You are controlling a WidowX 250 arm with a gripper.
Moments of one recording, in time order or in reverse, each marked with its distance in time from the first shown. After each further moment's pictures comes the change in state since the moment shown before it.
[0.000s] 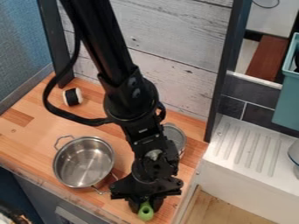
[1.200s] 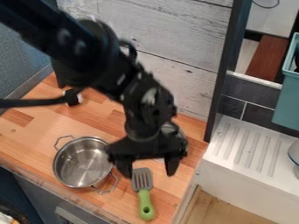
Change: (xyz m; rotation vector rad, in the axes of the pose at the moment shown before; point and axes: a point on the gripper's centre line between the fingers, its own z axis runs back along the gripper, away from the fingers) arm 0.025 -0.007 0.086 -0.103 -0.068 -0.054
